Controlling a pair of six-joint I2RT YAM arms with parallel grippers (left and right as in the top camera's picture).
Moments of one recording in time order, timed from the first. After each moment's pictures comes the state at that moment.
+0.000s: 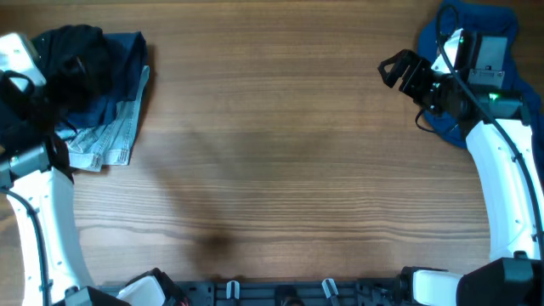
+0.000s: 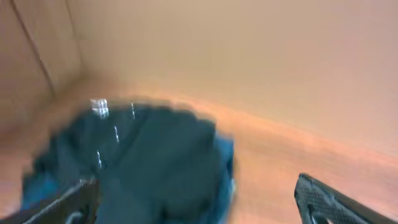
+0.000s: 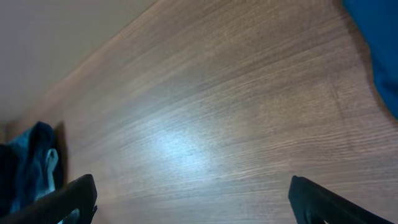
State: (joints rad) left arm 0.47 1.33 1.08 -0.10 0.26 -0.06; right arm -0.08 1.48 1.30 -0.70 -0.33 0.45
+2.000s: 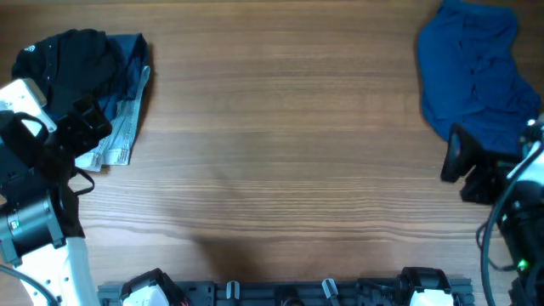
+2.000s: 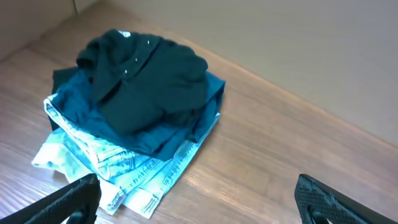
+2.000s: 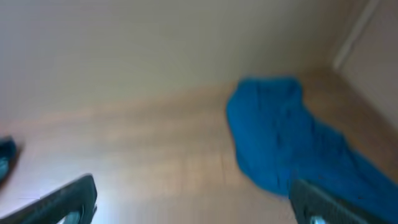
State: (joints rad) left arm 0.43 0.99 1.11 -0.68 0.15 -0.21; right arm -0.08 0.75 1.40 -1.09 0.00 0.12
